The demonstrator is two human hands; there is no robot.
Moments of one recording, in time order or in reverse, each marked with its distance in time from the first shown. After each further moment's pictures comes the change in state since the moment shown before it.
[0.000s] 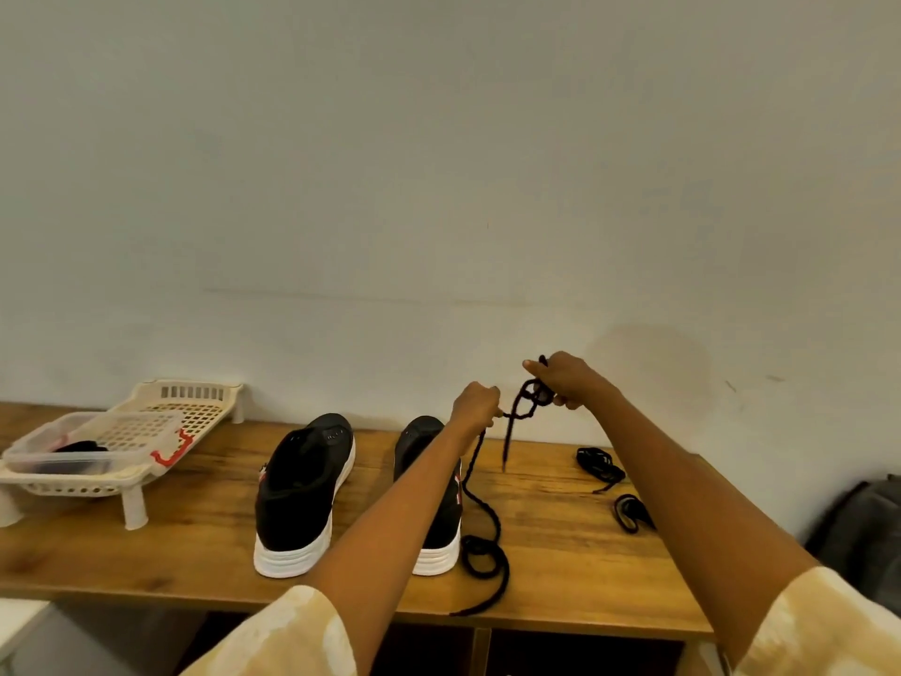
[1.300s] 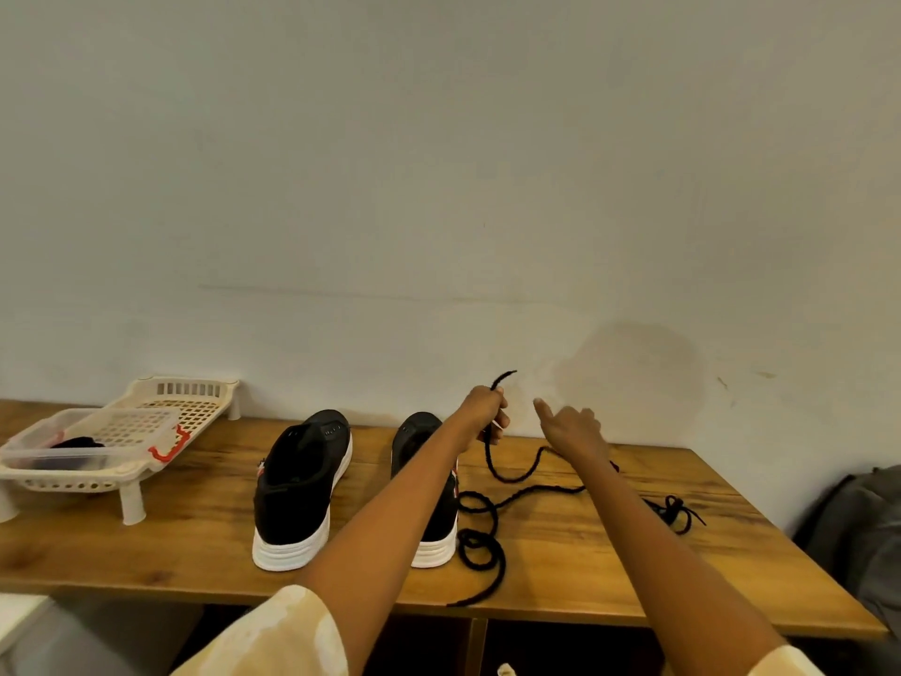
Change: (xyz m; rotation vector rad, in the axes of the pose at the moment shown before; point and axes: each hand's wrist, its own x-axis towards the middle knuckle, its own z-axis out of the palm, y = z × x) left_hand -0.014 0.004 0.003 -0.182 -0.164 -0.091; right_hand -0.029 0.046 0.057 -0.029 0.125 0.209
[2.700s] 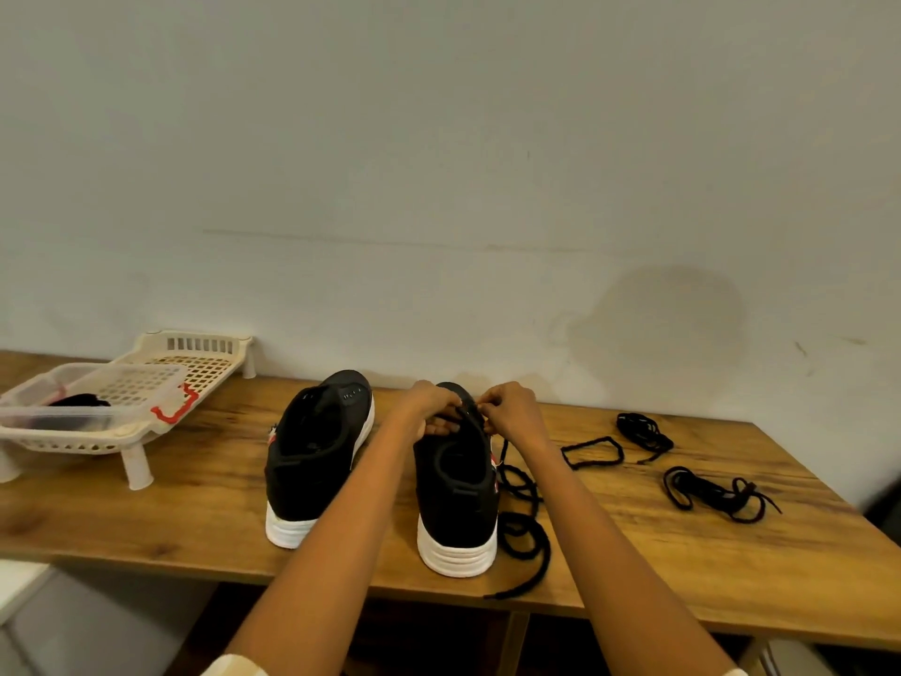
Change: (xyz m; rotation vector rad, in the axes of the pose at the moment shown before) left_hand 0.024 -0.076 -0.082 0.016 0.202 -0.212; right_hand 0.020 -0.058 0.113 0.216 -0.096 -0.368
